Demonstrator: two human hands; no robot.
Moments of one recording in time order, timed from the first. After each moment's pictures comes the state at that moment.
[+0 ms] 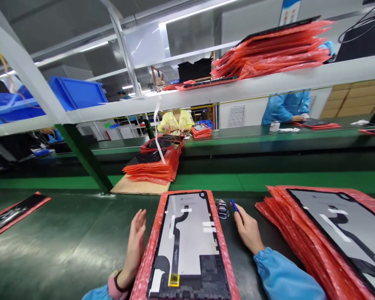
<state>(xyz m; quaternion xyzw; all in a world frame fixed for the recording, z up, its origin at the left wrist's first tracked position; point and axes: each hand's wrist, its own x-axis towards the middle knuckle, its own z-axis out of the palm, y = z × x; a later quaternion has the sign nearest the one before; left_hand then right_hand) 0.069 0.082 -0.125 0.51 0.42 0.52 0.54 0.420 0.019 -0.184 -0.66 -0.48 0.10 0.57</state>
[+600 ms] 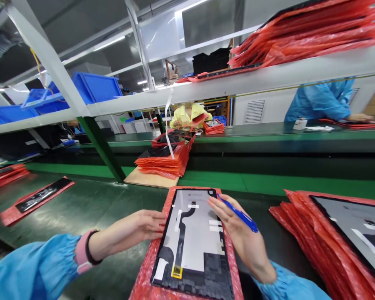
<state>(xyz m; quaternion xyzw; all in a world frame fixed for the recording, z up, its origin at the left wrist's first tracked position) 0.071 0.068 -0.015 0.43 0.42 0.23 0.76 0.338 0.001 -0.089 -0.34 -0.43 0.46 0.70</state>
